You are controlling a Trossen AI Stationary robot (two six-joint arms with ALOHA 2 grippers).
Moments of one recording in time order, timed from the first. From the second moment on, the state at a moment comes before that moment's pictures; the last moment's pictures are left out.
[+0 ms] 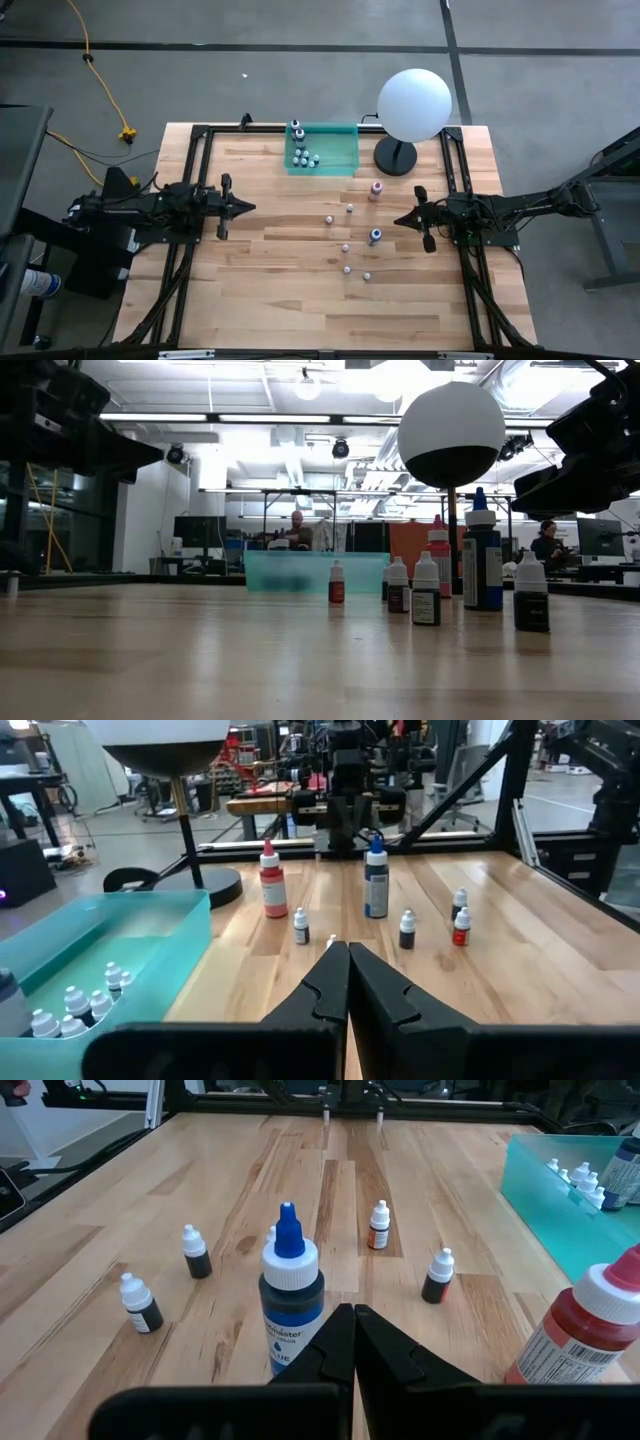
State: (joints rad) left arm 0.02 0.06 0.03 0.00 -0.02 0.07; right arm 0.06 0.35 0.01 0.04 0.00 0.00
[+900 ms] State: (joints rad) left arm 0.02 0.06 0.04 0.00 -0.08 0.07; right arm 0.06 0.35 0.01 0.04 0.00 0.00
